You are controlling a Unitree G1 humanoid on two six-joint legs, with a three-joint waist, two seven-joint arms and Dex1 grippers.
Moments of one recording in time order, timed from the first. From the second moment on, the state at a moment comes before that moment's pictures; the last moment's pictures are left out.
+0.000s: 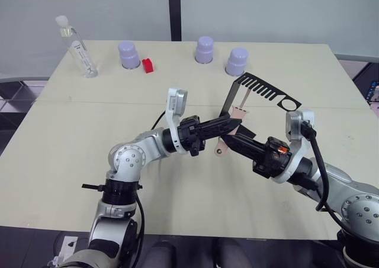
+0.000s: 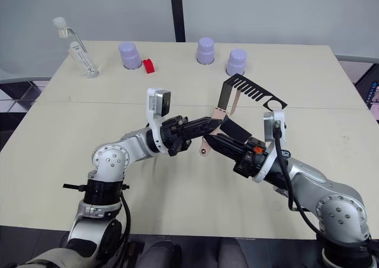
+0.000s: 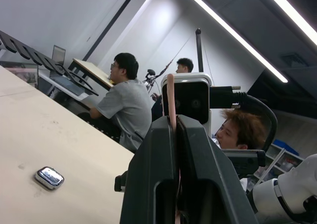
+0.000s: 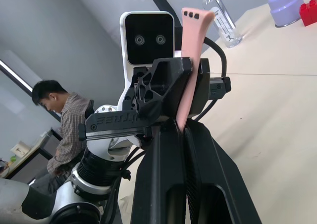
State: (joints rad) left arm -0.66 0.13 0.02 -0.06 -0.97 0.94 -0.75; right arm -0.21 -0.60 -0.20 -0.58 1.47 0.84 0.32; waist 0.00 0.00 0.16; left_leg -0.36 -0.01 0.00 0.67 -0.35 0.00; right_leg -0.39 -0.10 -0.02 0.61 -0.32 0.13
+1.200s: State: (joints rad) left arm -0.67 0.09 0.06 -0.03 -1.02 0.97 -0.72; right arm -0.19 -0.62 -0.20 -0.59 1.48 0.82 0.31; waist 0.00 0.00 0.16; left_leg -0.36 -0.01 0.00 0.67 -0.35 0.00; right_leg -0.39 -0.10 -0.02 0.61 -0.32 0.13
